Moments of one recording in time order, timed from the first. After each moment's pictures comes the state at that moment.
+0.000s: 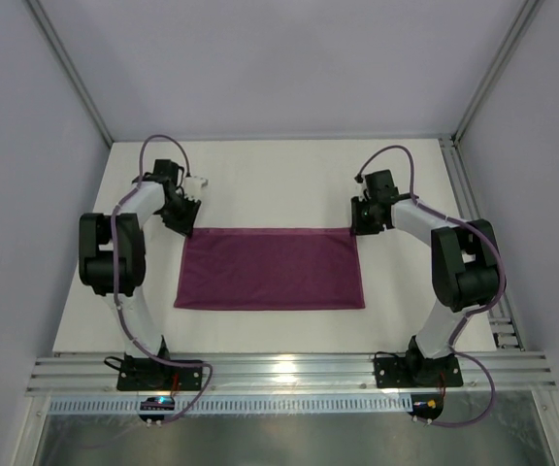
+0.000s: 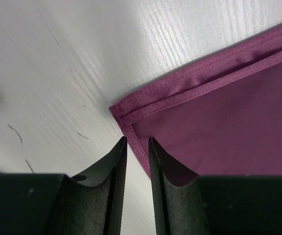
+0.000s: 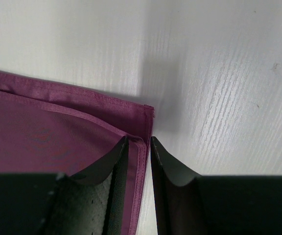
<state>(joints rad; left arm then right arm) -0.03 1.92 1.35 -0.70 0.19 0.36 0.22 1.76 1.09 -0.35 -0.11 0.16</state>
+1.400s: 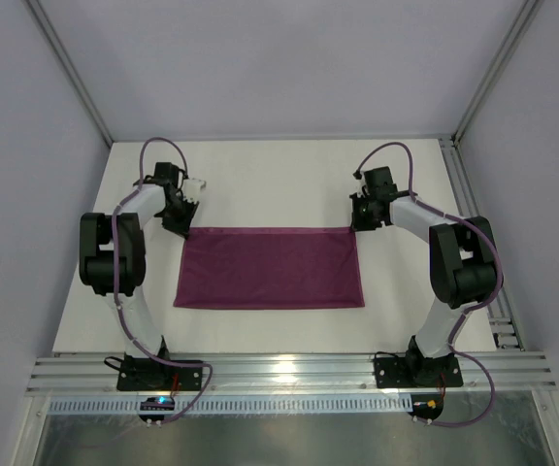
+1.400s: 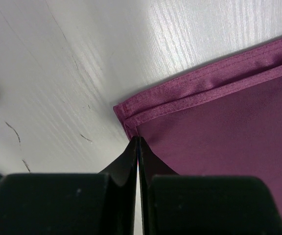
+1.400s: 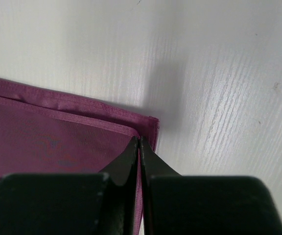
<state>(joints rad) -0.03 1.93 1.33 -0.67 0.15 0.33 0.22 1.79 1.12 -0.33 -0.13 0.16</state>
